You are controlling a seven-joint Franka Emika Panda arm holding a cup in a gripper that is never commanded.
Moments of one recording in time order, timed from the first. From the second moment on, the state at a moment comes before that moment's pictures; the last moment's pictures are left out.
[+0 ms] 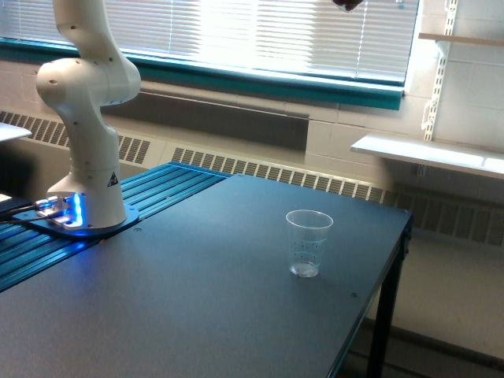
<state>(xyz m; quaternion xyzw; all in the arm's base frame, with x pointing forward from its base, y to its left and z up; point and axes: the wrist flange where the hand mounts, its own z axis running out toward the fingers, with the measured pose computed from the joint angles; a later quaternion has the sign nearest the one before) 0.544 -0.103 0.652 -0.81 0.43 -0.36 0.16</state>
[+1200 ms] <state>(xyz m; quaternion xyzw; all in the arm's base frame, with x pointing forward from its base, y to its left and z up) 0.516 -0.091 0.615 -0.83 0.40 -0.36 0.14</state>
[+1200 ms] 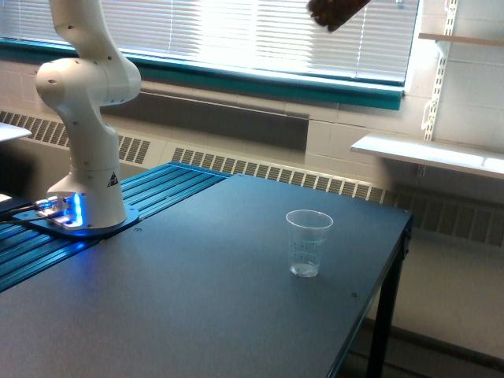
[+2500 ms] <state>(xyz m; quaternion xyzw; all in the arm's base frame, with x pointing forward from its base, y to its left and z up) 0.443 -0.013 0.481 -0.90 0.32 -0.29 0.08</state>
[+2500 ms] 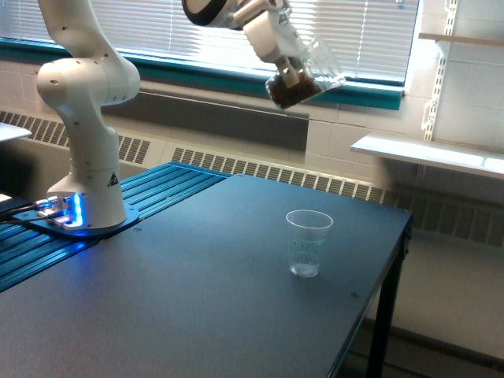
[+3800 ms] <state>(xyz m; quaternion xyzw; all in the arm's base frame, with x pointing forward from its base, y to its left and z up) 0.420 0.028 0.365 -0.93 0.29 -0.22 0.02</state>
